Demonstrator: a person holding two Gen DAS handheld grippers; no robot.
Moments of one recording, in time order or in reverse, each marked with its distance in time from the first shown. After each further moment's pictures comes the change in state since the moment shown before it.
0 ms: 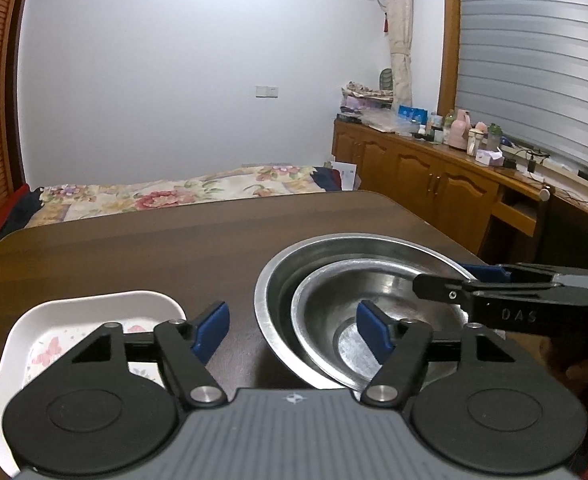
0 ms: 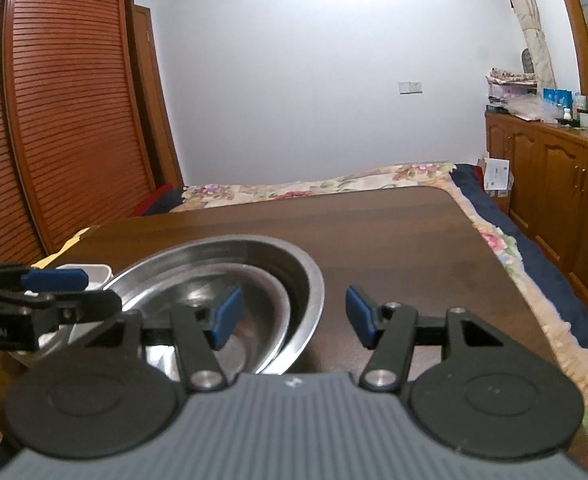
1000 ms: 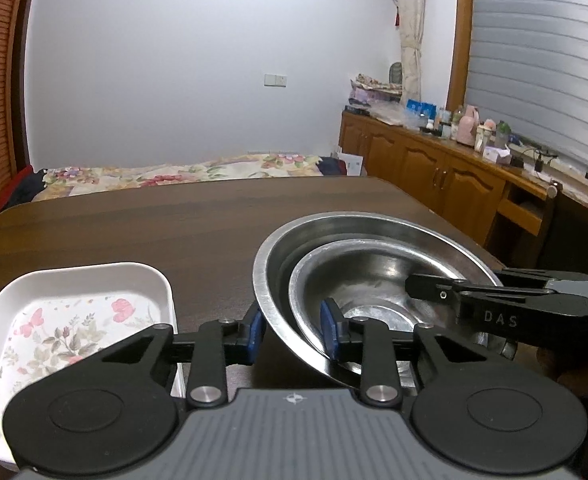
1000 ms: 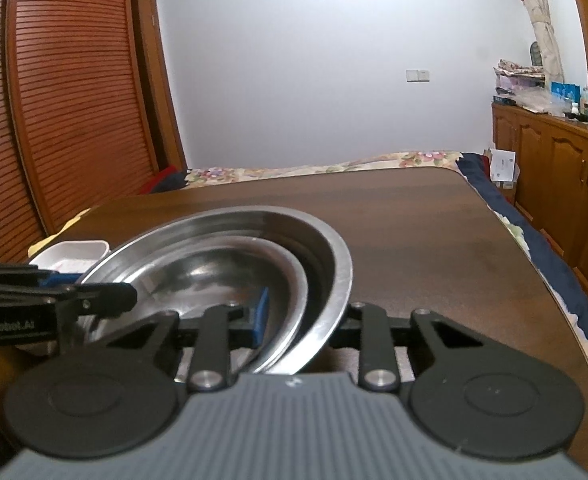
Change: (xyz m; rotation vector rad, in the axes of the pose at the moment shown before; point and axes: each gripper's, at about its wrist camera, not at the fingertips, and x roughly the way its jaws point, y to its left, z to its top) left arm 0.011 -0.006 -0.011 -0.034 0.030 0.011; right arm 0.008 0.007 -0.006 -0.016 0.043 0.001
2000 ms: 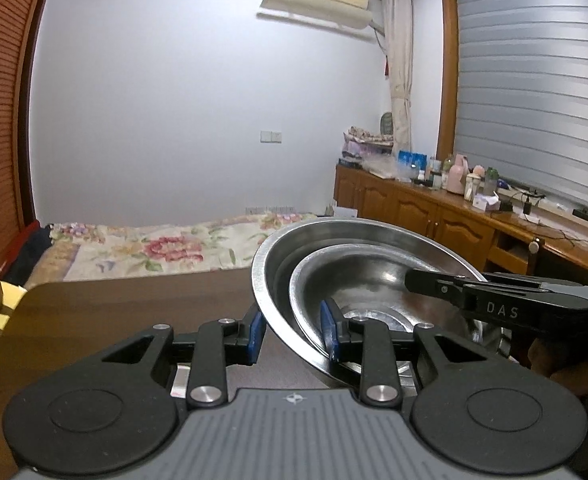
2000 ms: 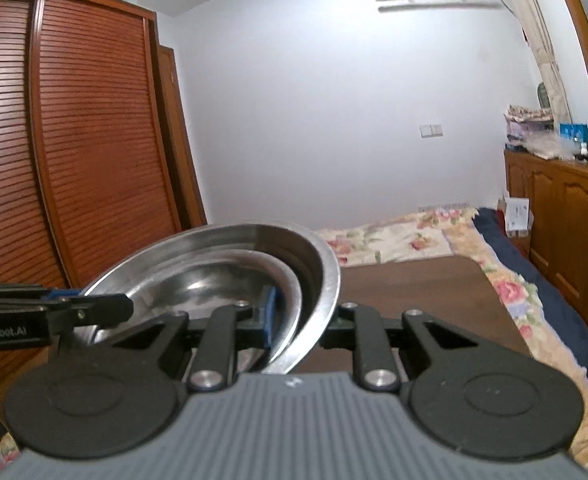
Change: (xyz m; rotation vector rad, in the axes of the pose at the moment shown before) left arm -0.070 0.018 0.053 0.026 -0.161 -0.009; right arm -0.038 0.017 0.051 0.008 -0.177 0.065
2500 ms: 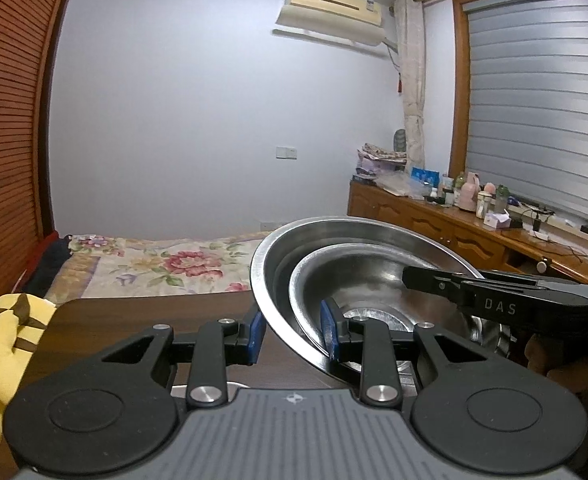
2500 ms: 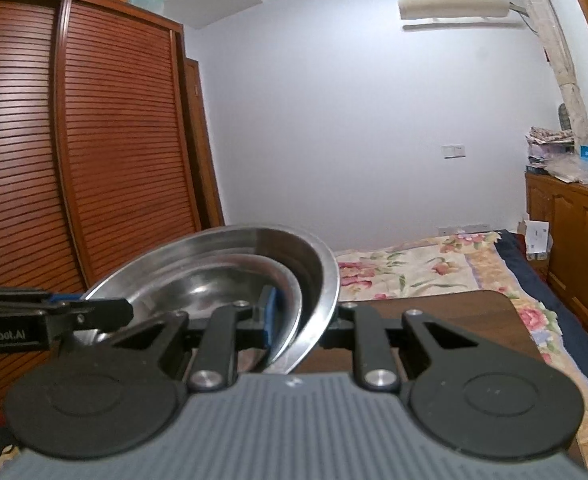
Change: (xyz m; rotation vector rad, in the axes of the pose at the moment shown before) left arm -0.029 0.020 0.015 -0.015 -0.037 0.041; right arm 0.003 0.028 0.017 -0.032 -0.039 0.058
